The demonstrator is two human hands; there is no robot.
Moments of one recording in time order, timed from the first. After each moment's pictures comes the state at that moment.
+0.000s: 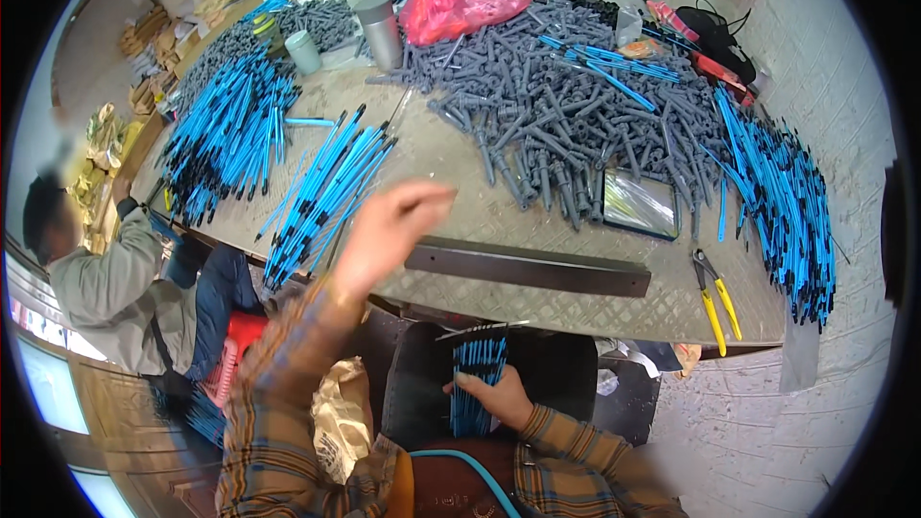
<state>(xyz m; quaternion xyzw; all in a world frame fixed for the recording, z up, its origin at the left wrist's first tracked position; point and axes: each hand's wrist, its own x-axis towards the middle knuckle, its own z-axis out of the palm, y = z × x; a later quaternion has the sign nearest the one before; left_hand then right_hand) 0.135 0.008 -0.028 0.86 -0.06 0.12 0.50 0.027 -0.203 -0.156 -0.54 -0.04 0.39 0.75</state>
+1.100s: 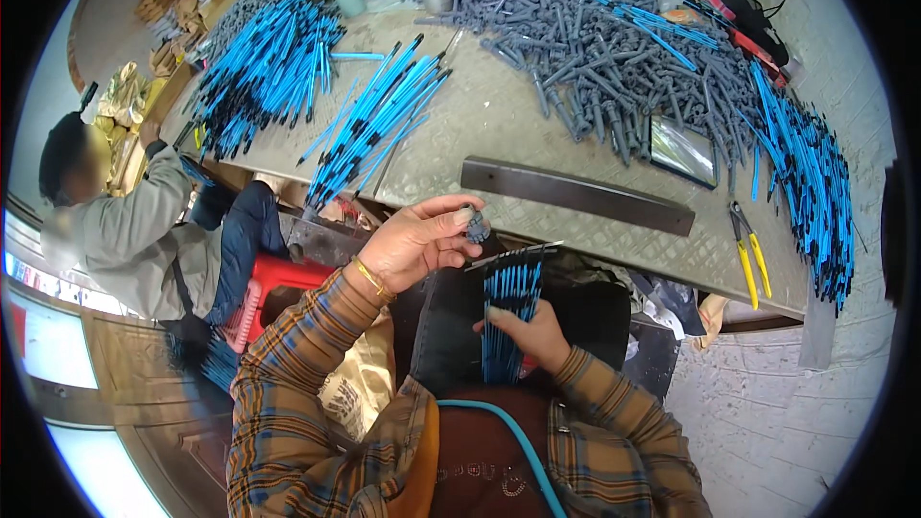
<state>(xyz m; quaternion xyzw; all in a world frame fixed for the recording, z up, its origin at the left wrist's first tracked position) 0.033 0.030 -0.053 0.46 0.11 -0.17 0.87 0.017 -0.184 -0.141 -0.52 -0.08 0.40 0.75</state>
